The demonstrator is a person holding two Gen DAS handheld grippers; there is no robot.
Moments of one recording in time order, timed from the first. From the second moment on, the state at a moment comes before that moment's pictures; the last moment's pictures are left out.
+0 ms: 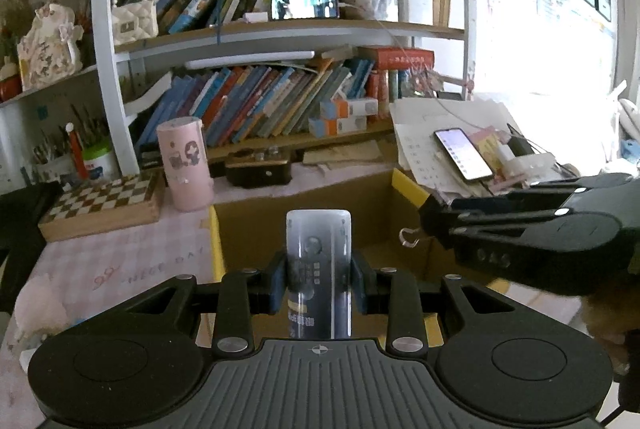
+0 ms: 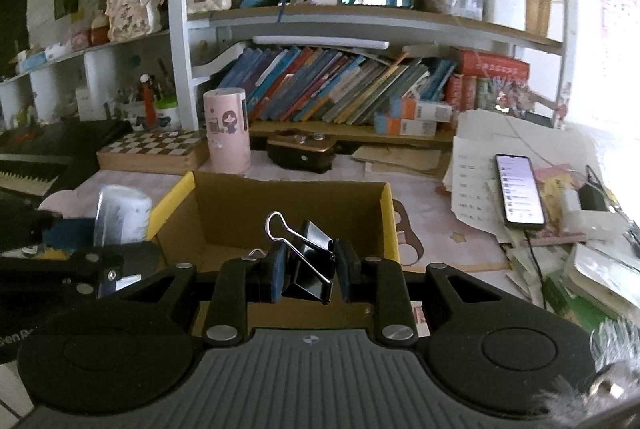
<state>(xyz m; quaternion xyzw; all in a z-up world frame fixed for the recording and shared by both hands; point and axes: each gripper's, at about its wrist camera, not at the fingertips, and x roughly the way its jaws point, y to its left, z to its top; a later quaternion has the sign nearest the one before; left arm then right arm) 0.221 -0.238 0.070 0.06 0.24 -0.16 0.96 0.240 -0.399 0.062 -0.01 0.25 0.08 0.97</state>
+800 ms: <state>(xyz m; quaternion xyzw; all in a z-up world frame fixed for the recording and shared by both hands) 0.305 -0.254 0.013 0.09 0.34 -0.10 0.93 0.364 -0.377 0.007 -0.25 0.37 0.18 0.88</state>
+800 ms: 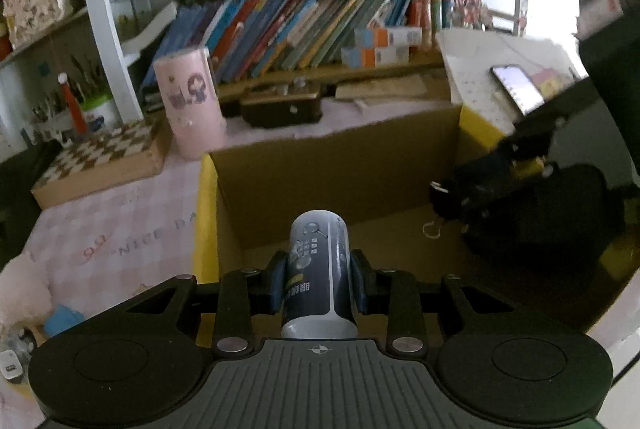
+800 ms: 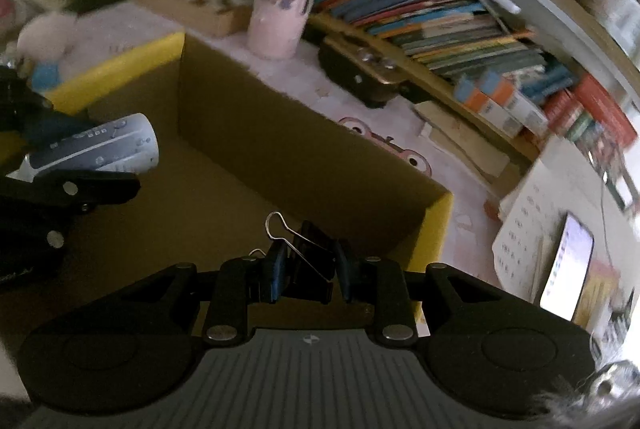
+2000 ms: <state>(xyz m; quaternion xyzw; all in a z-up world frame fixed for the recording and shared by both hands) 0.236 -0.219 0.066 0.05 0.22 -0.06 0.97 0.301 -0.398 0.064 -0.10 0.30 0.15 0.94</state>
